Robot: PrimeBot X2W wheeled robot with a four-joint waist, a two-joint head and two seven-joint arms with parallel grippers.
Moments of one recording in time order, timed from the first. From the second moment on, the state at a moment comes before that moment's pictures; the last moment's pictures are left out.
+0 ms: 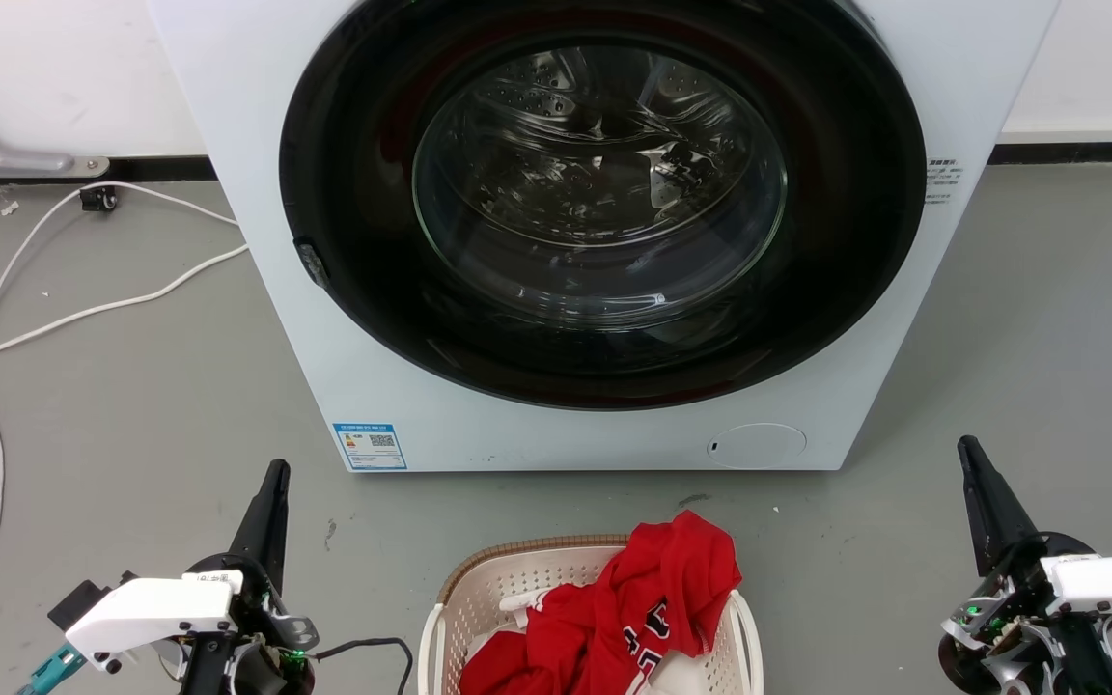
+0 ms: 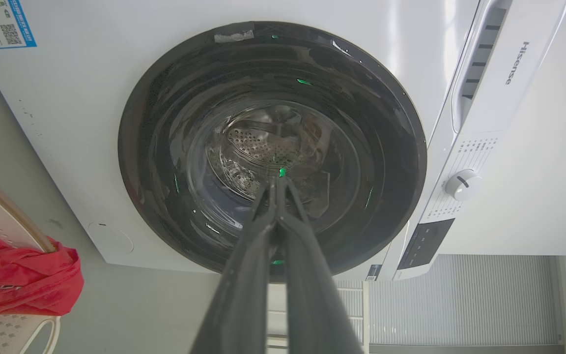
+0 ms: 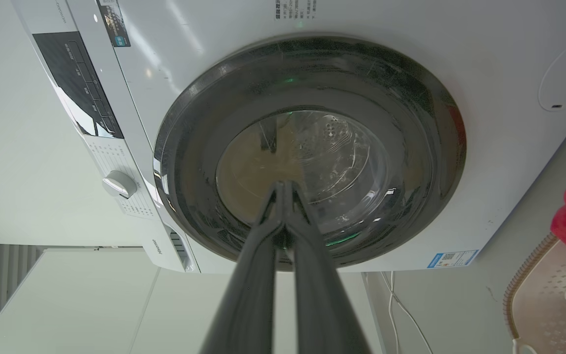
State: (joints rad) left arm -0.10 0.05 0.11 0.25 -1.62 -0.13 0.11; right arm -0.10 -0.06 -0.11 0.24 1.62 0.13 0.11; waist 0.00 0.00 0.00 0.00
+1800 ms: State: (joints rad) left arm -0.02 0.04 0.14 0.23 -1.44 -0.13 -0.01; right arm -0.03 -0.05 -0.10 0.25 1.36 0.13 -0.01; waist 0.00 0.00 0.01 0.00
